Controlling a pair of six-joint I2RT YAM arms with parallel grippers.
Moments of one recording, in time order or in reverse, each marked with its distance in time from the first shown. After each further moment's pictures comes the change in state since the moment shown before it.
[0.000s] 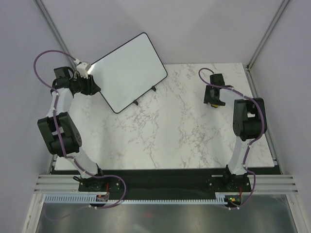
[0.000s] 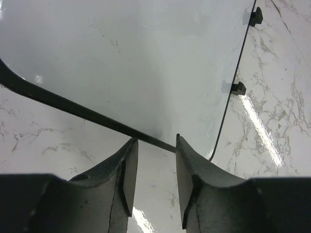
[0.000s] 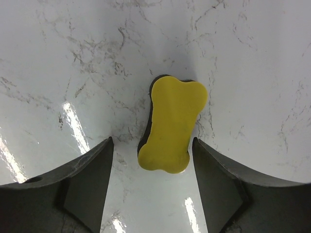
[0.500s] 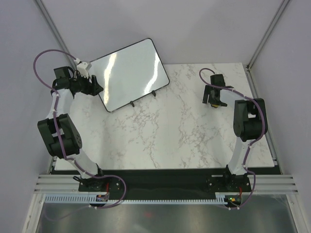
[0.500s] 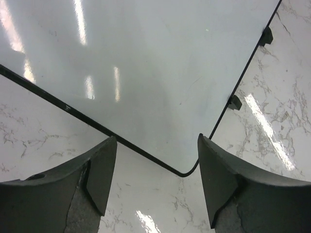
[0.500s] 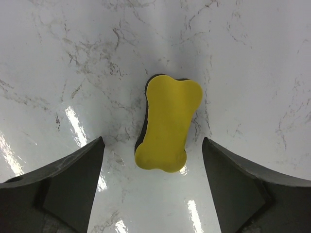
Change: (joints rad) left arm -0.003 -0.025 -0.022 0.034 -0.001 0.013; right arm 0.000 -0.010 -0.018 0.023 0.006 0.013
